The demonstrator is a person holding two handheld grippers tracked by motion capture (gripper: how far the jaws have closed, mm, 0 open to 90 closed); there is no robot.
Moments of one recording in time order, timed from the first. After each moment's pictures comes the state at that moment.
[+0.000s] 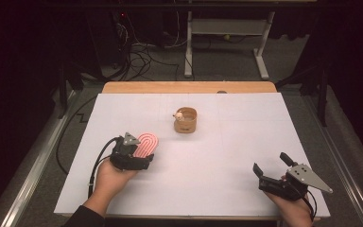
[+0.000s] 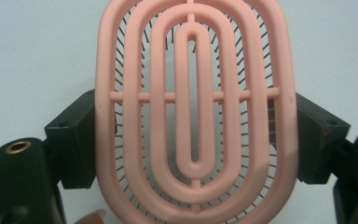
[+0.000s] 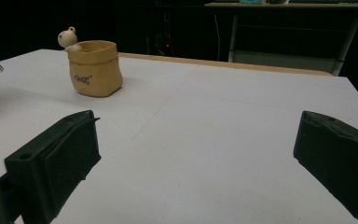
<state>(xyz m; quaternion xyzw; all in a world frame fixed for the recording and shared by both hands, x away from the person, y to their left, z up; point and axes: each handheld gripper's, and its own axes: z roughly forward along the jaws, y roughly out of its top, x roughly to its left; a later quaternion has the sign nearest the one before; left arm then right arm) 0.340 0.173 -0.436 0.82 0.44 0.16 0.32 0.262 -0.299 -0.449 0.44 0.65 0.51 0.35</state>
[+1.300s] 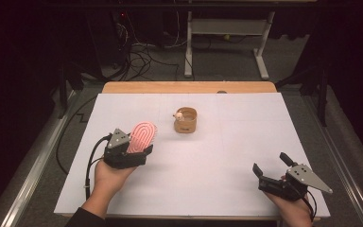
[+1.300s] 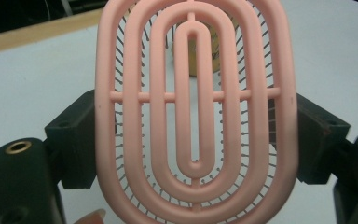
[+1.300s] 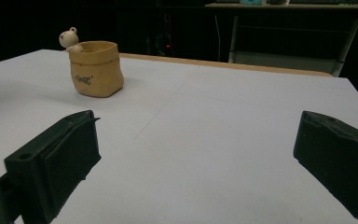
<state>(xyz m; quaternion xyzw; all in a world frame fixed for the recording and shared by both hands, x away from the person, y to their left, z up) 0.323 0.181 -0.410 0.77 0.41 0.21 0.44 0.261 -0.298 -0.449 0.44 0.65 0.51 0.35</state>
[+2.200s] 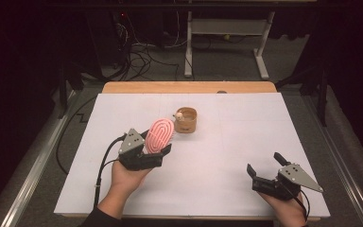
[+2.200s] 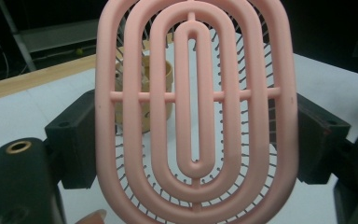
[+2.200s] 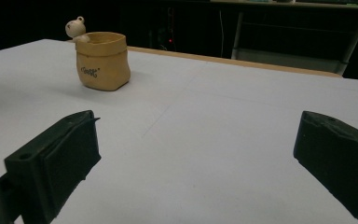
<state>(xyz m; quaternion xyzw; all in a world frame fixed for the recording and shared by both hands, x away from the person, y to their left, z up) 0.317 0.138 -0.401 0.75 0.34 0.19 0.53 0.263 -0.282 -0.451 0.43 0.66 0.50 0.35</state>
